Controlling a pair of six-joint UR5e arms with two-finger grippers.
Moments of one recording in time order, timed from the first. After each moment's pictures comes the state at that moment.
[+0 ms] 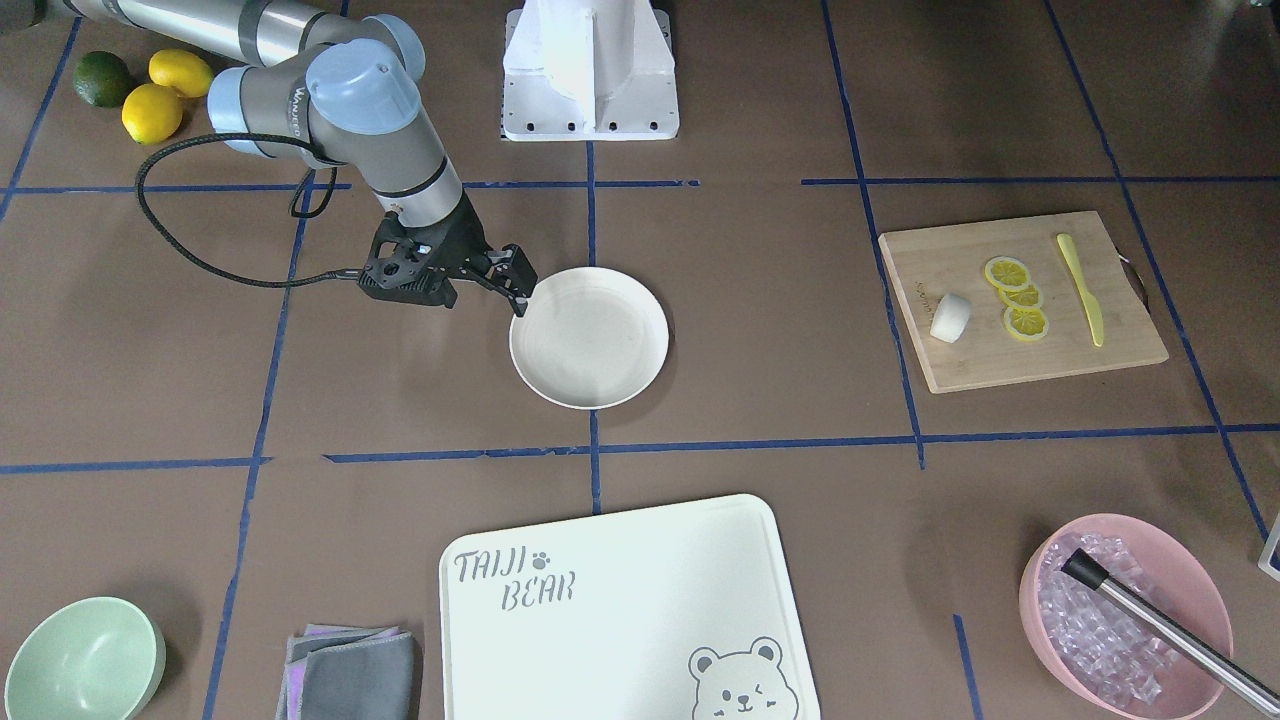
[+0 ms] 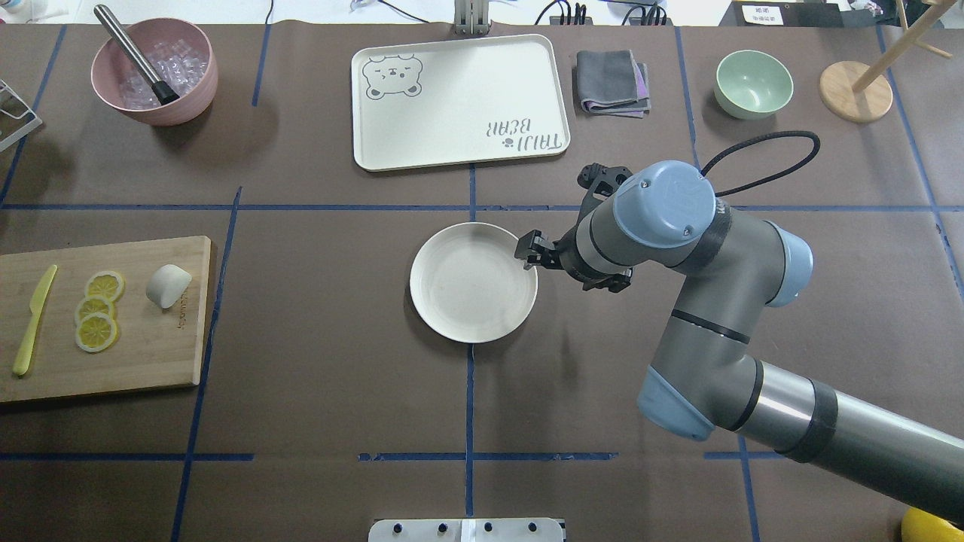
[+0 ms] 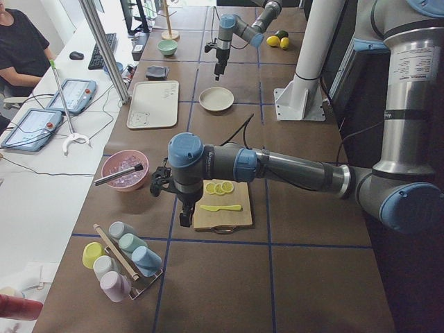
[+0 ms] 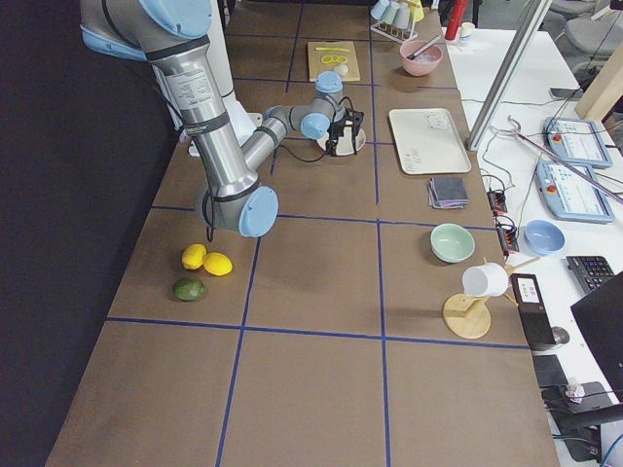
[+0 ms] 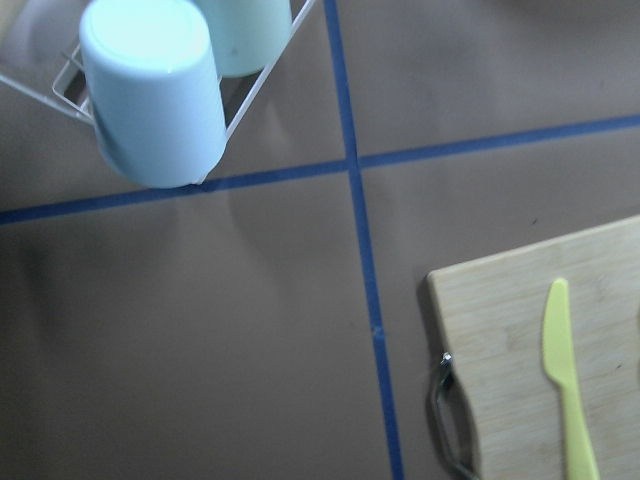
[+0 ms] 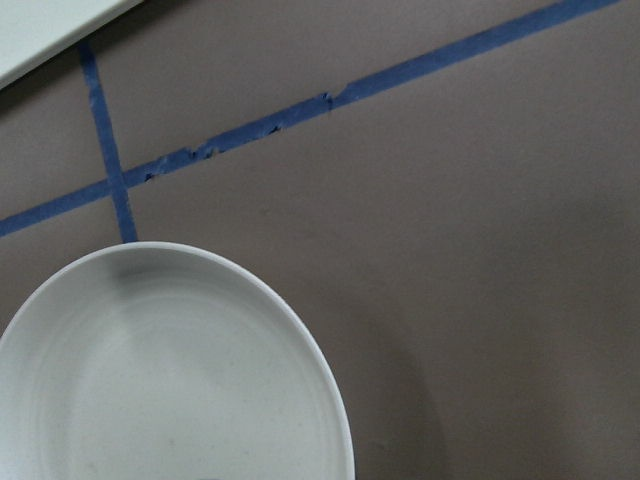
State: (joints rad) left arm -1.58 -1.54 -1.82 -1.46 -2.37 0.05; right arm 0.58 -1.07 1.75 -1.34 1.88 1.50
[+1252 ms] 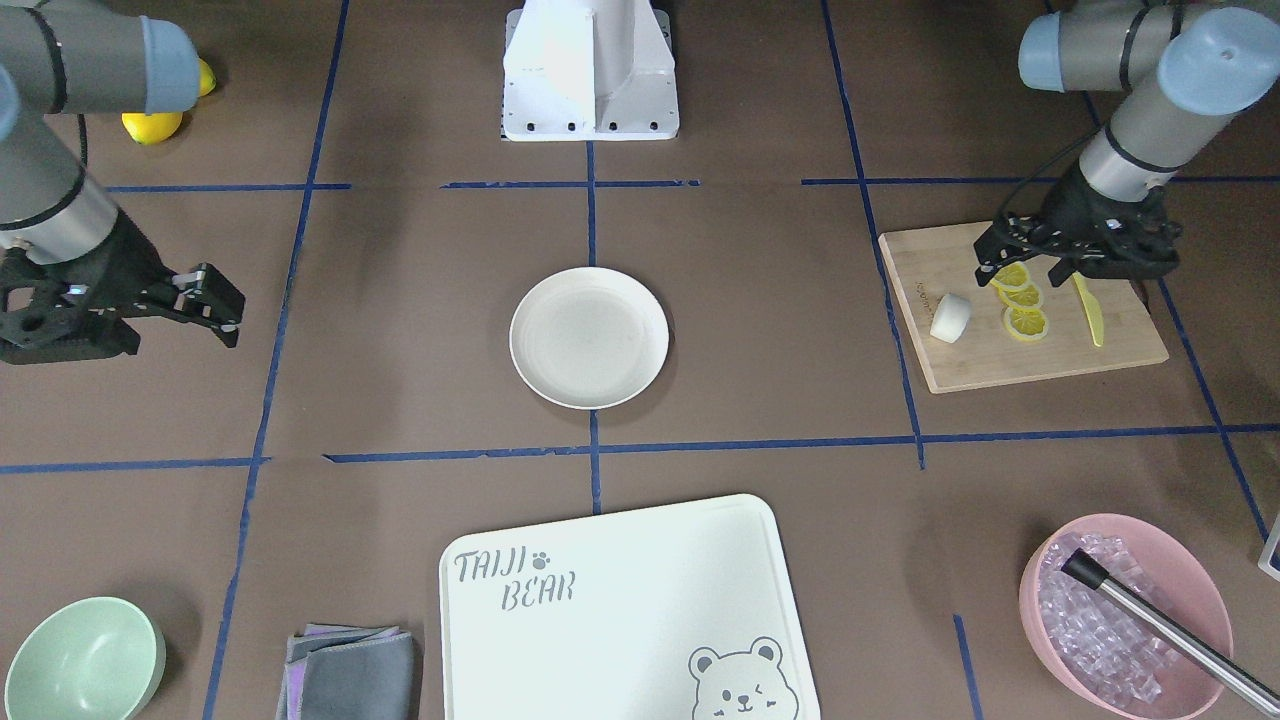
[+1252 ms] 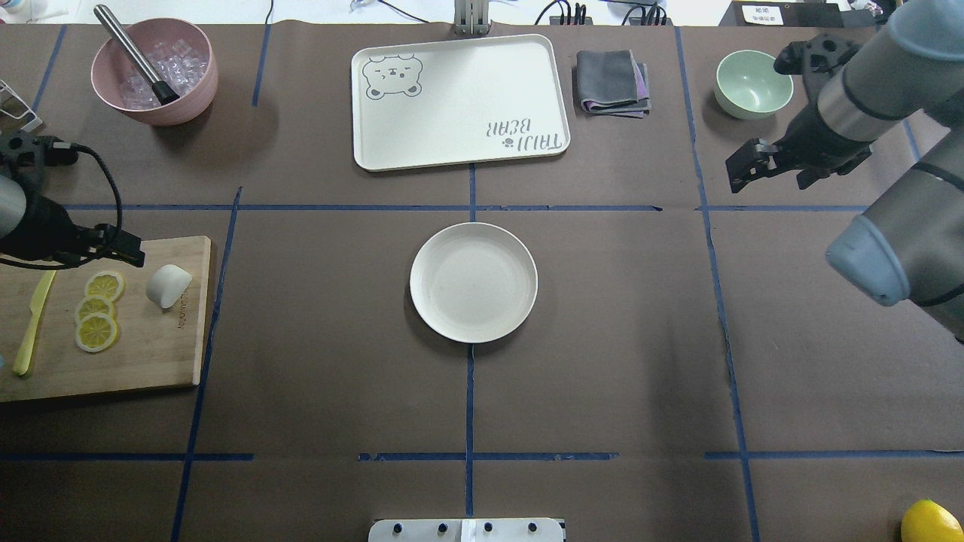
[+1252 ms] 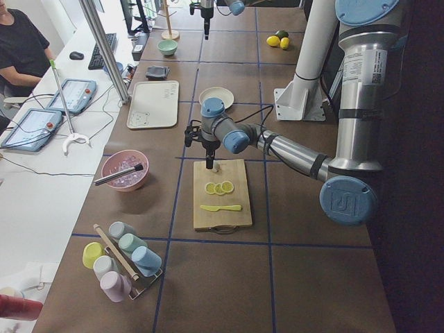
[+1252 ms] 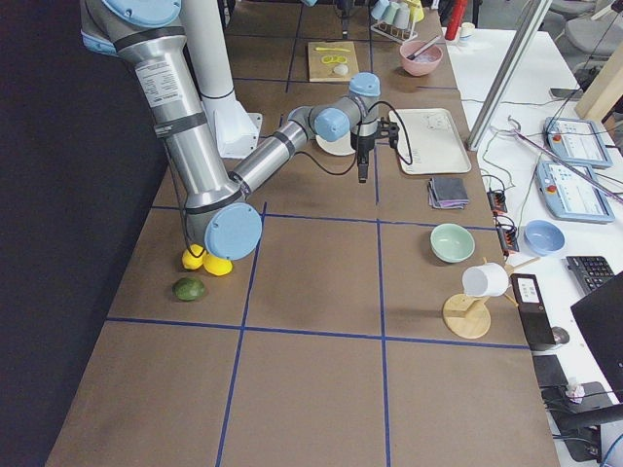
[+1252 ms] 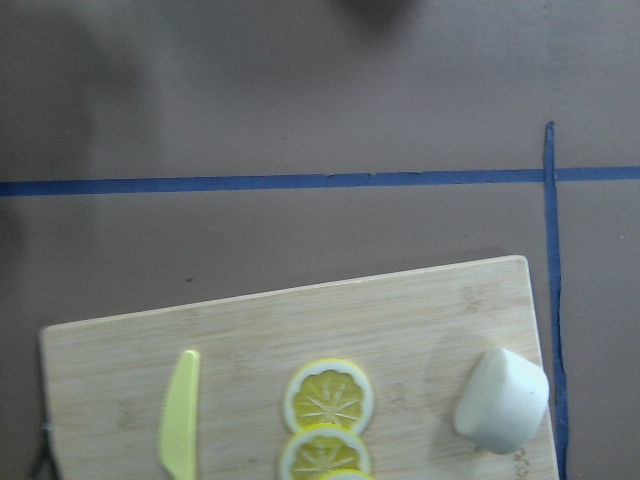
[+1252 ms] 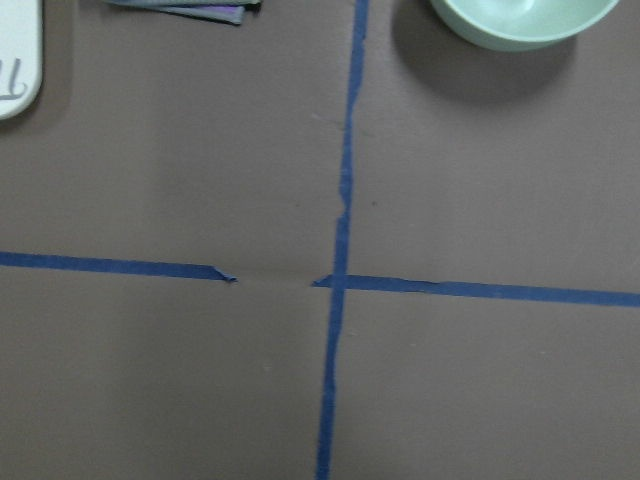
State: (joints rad) left arm -0.89 -1.59 -1.90 -1.90 -2.11 -0.91; right arm 1.04 -1.30 1.88 -1.63 2.17 0.66
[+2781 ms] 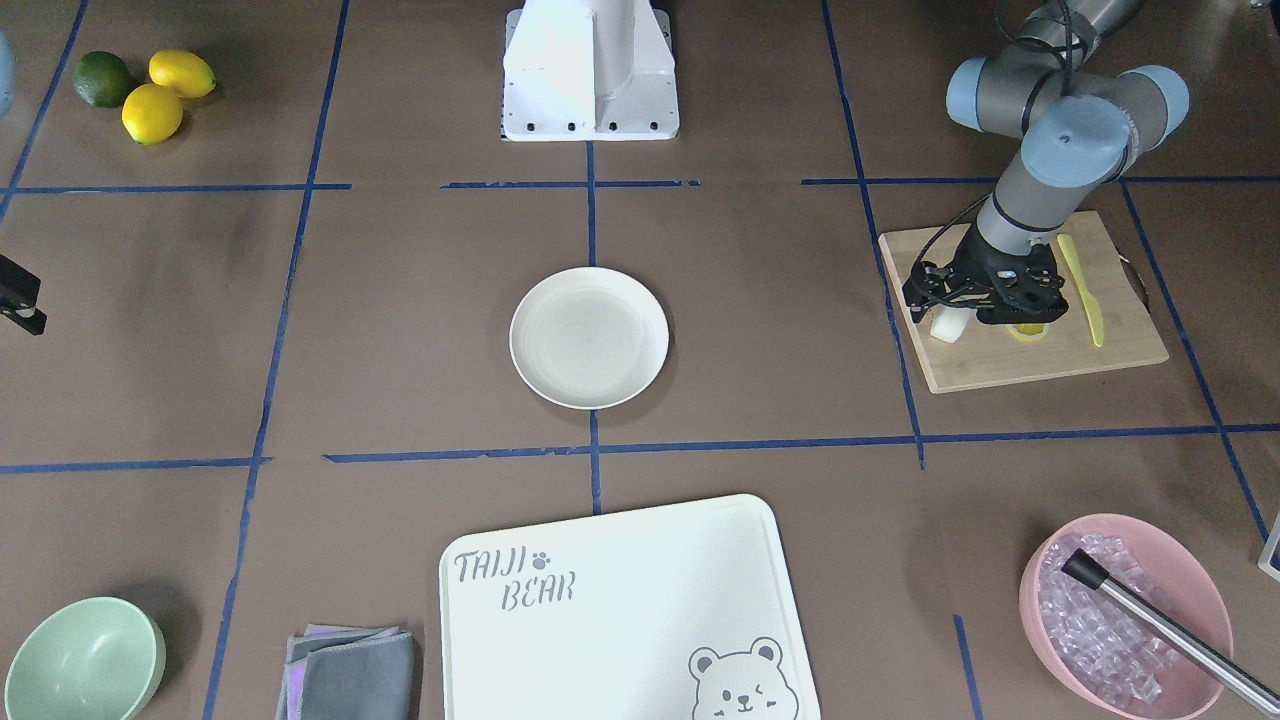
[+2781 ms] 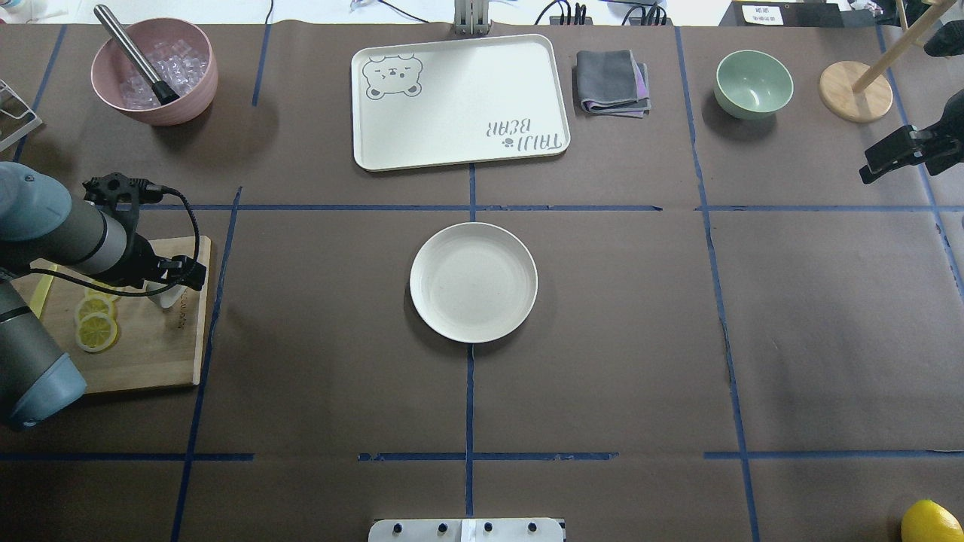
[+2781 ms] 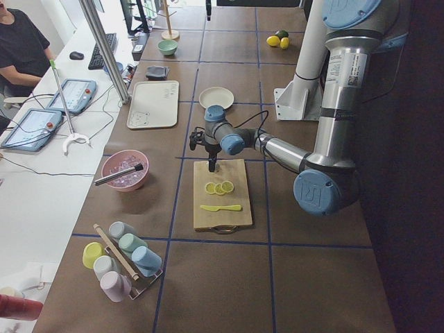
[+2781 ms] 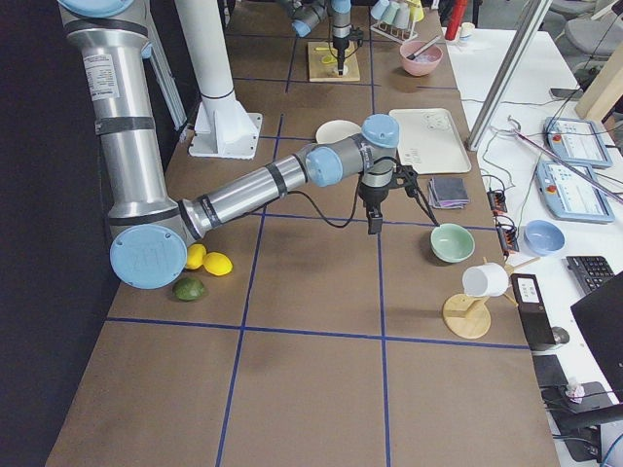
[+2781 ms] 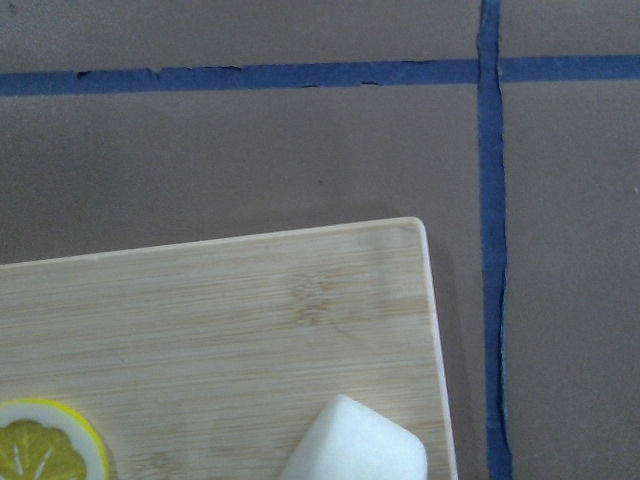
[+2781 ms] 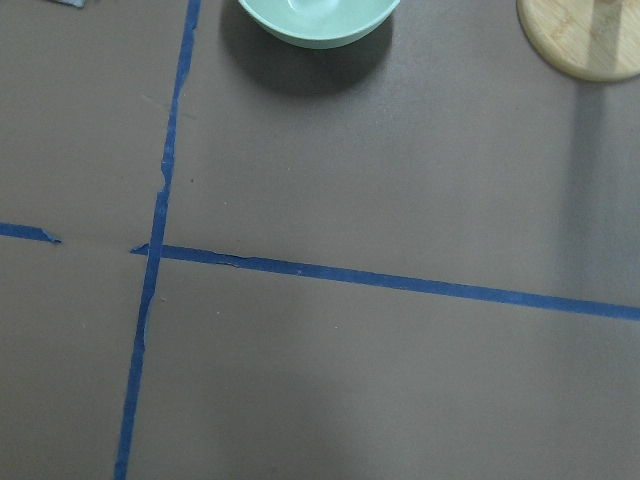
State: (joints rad) left arm -0.77 -1.67 -1.76 -1.95 -2.00 -0.97; right arm 1.23 -1.43 1.88 -1.63 2.26 0.39
